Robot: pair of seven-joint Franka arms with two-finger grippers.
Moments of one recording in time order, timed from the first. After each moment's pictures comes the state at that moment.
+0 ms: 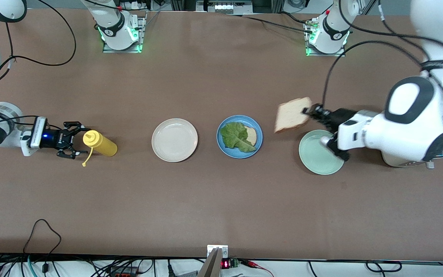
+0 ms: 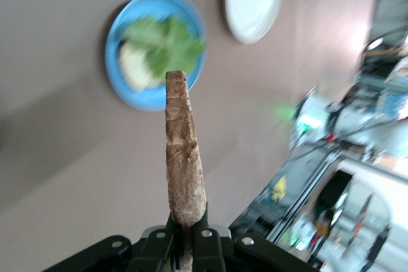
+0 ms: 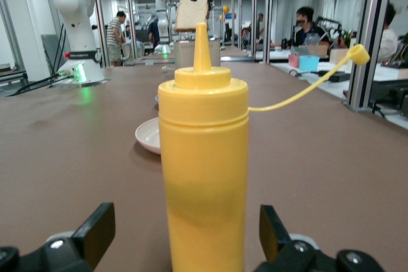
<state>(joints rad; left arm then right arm) 0.15 0.54 -0.40 -1.41 -0.57 1.50 0.22 -0.61 0.88 0.17 -1.61 0.94 1.55 -2.48</state>
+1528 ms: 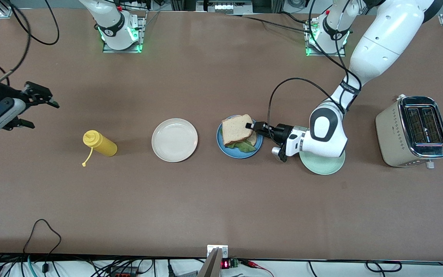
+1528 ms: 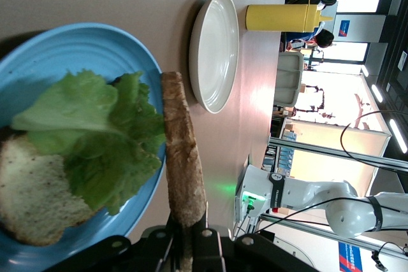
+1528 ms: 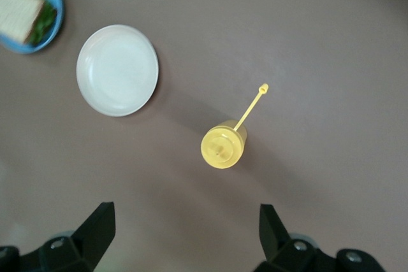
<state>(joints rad) 0.04 0.77 -0.41 -1.77 -1.07 1.99 0.70 -0.17 0.15 0.18 -1.55 0.13 1.64 -0.55</state>
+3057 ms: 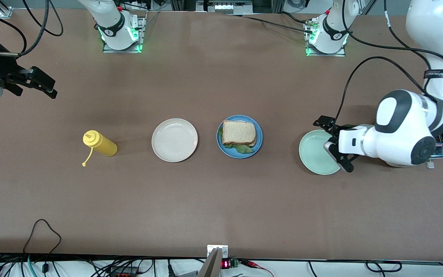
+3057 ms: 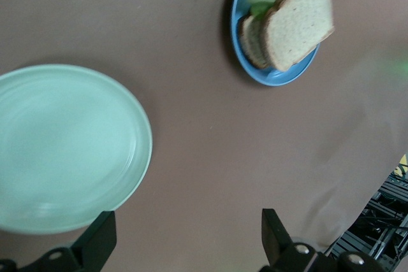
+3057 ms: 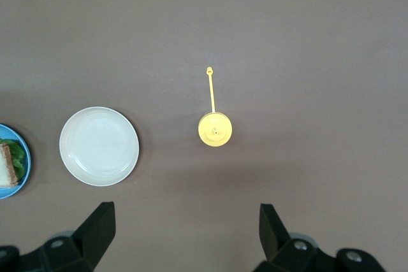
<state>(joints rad) 0.20 0.53 -0.39 -1.47 -0.15 1.56 0.48 -0.05 0.02 0.15 -1.52 0.00 1.60 0.17</state>
